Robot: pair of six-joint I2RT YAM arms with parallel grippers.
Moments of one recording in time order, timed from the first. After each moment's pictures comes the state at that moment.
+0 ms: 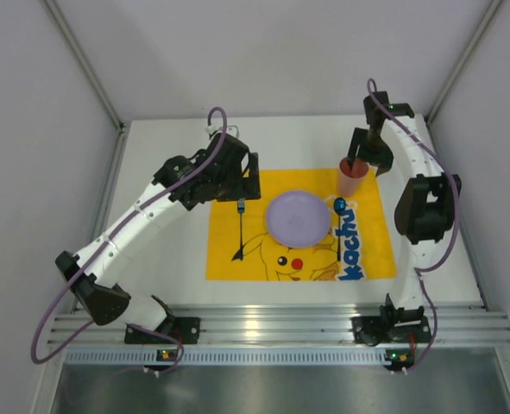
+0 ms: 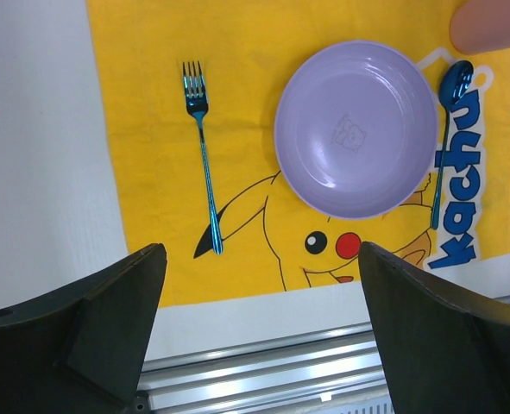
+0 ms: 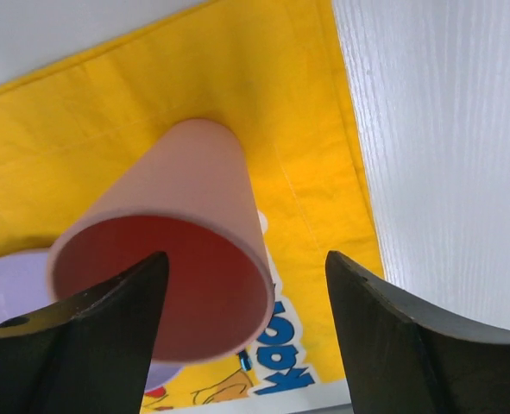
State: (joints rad) left arm -0.76 1.44 1.65 -1.07 -0.30 -0.66; right arm 0.10 2.06 1.94 -1.16 0.13 0.39
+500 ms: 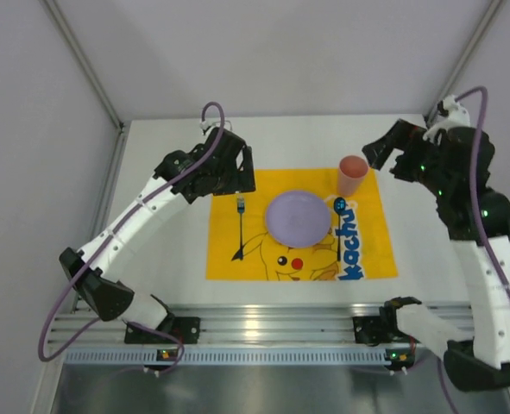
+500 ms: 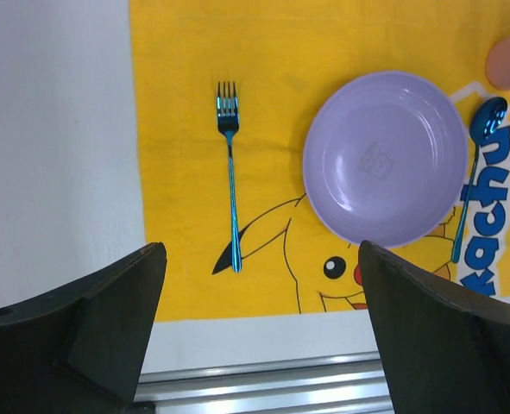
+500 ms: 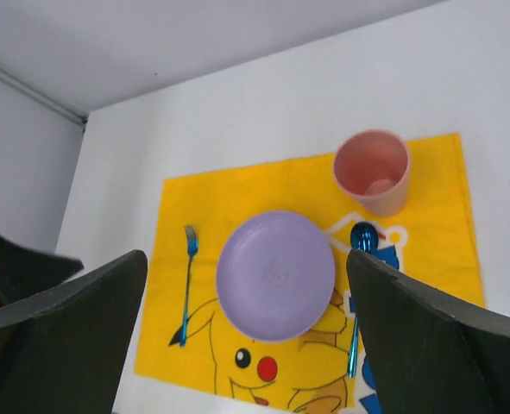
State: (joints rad) left arm -0.71 1.48 1.66 -1.06 -0.33 -0.65; right arm 0.16 1.08 1.52 -0.82 -0.06 0.45
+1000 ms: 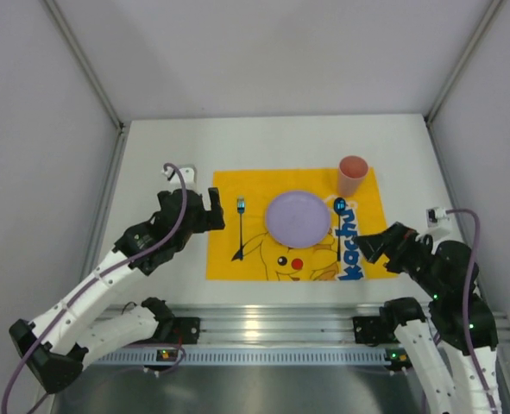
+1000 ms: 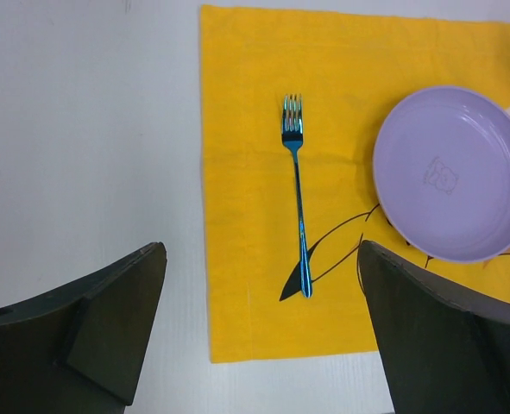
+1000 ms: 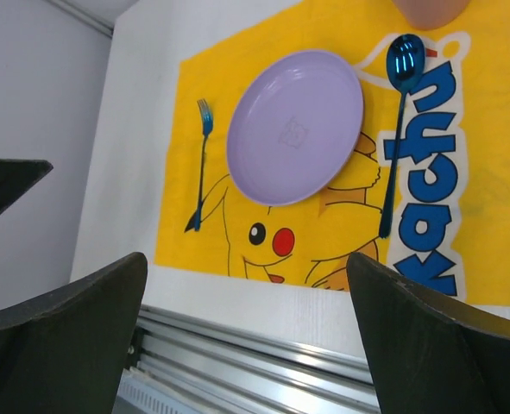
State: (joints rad) left arm -0.70 0.93 0.96 -0.65 -0.46 -0.51; right arm 0.16 0.24 0.75 -0.87 -0.24 0.64
